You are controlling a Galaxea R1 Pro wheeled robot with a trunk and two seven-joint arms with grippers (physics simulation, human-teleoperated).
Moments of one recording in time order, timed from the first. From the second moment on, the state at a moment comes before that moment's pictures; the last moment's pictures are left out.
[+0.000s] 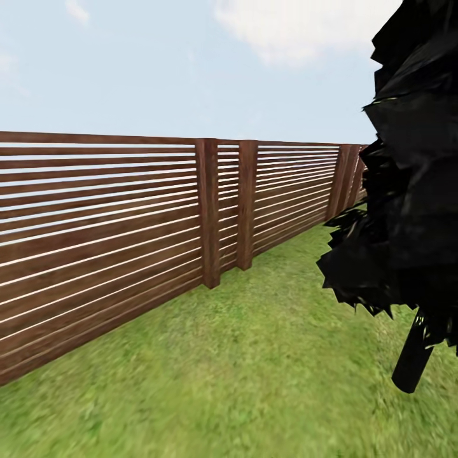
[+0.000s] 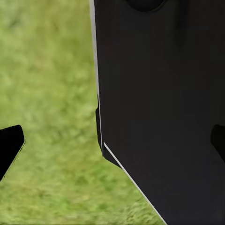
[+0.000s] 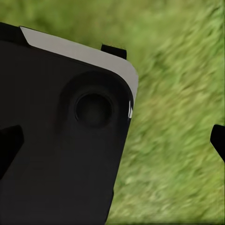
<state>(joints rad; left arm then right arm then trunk) 0.05 0.04 -0.02 0.01 -0.01 -0.02 0.01 -0.09 -0.03 0.04 0.04 0.19 -0.09 0.00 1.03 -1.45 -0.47</state>
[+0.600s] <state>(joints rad) 0.05 0.04 -0.02 0.01 -0.01 -0.02 0.01 -0.09 -0.03 0.04 0.04 0.19 -0.11 0.00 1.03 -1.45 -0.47</state>
